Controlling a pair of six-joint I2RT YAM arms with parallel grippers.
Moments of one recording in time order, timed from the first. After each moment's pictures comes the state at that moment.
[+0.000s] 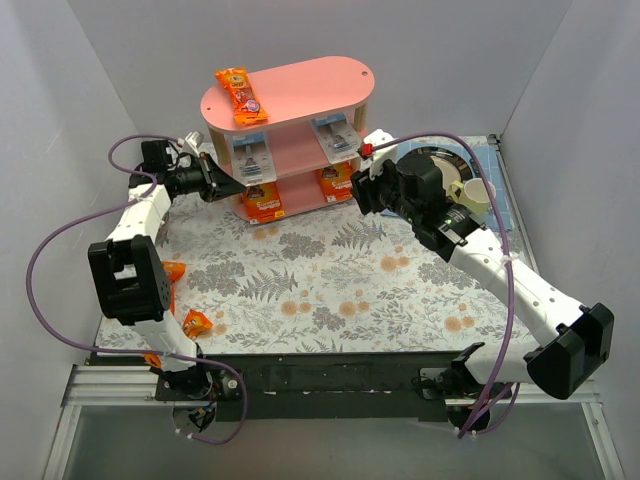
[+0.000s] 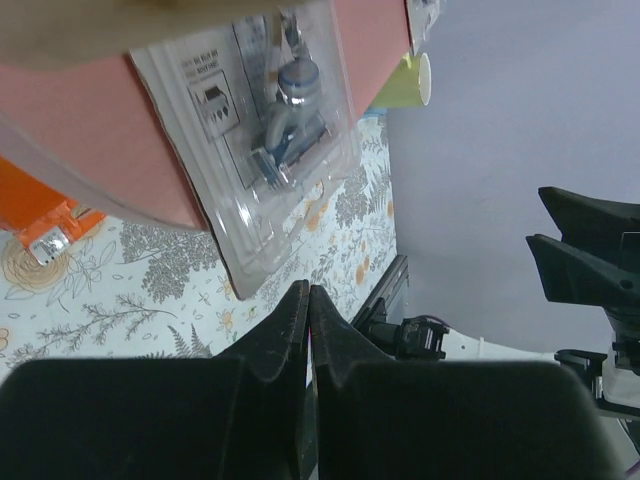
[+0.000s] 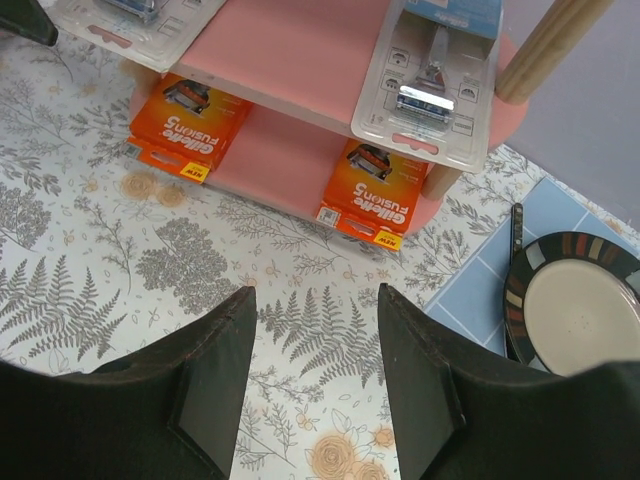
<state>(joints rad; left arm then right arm) 0.14 1.72 1.37 -0.41 1.07 -0.49 0.67 1.29 1.24 -0.24 0.04 -0.12</state>
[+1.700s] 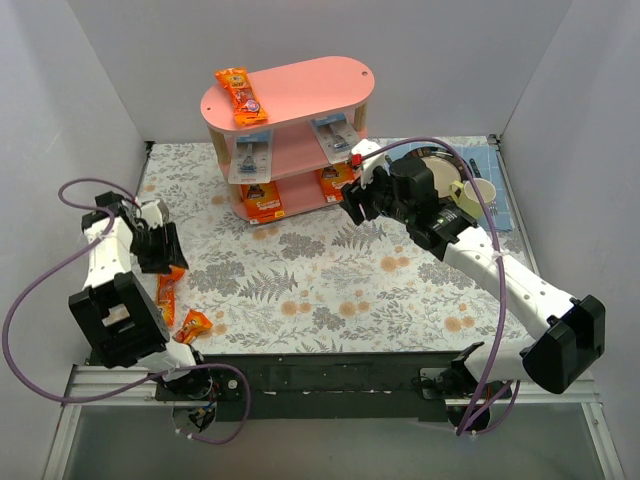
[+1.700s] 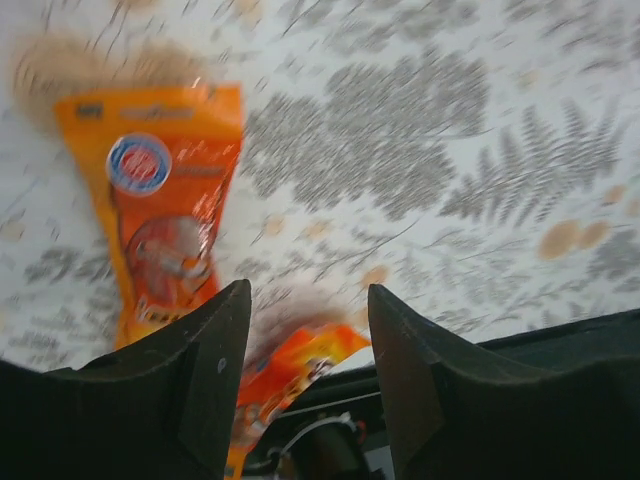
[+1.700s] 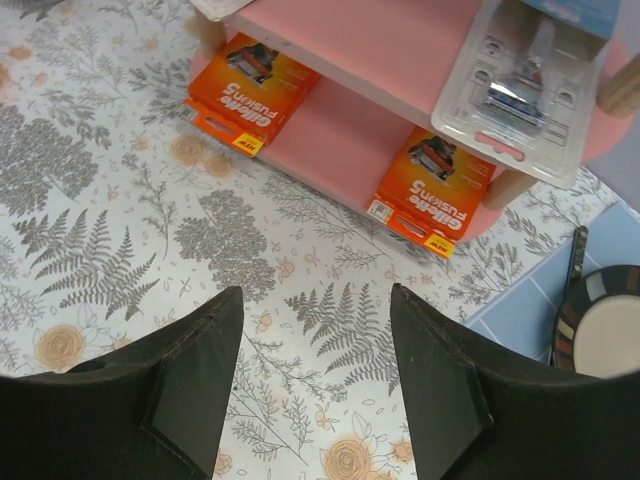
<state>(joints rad) 0.44 1.51 1.20 -1.04 0.45 0.25 0.67 1.32 1.21 -0.22 -0.09 -0.16</state>
